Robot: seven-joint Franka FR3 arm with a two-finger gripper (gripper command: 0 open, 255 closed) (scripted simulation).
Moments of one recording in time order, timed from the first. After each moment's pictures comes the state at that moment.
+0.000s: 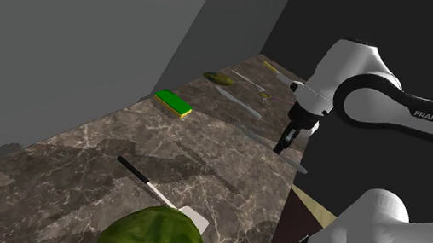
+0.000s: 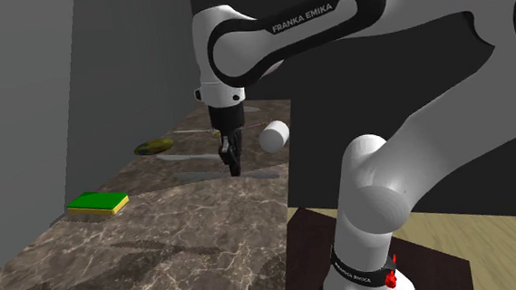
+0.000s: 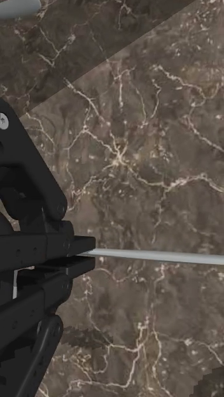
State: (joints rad) arm 0.22 -0.80 -0.04 -2.69 -0.04 1.84 -0.23
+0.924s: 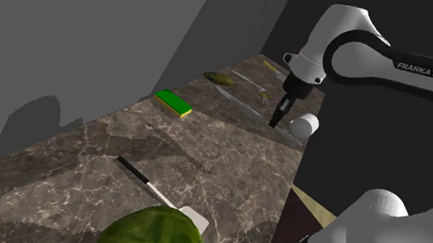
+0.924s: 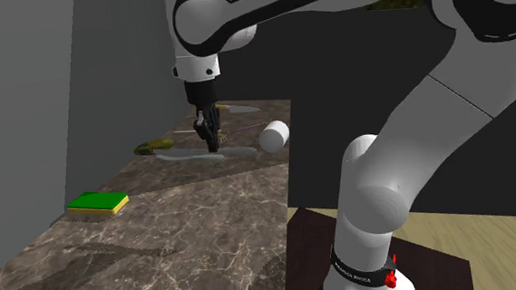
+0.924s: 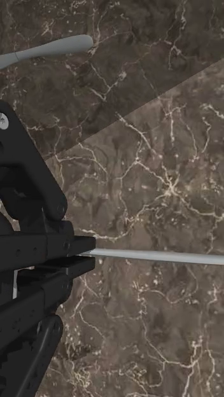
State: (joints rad) arm 0.21 -0.58 -0.07 -2.42 -0.05 1.80 -0.26
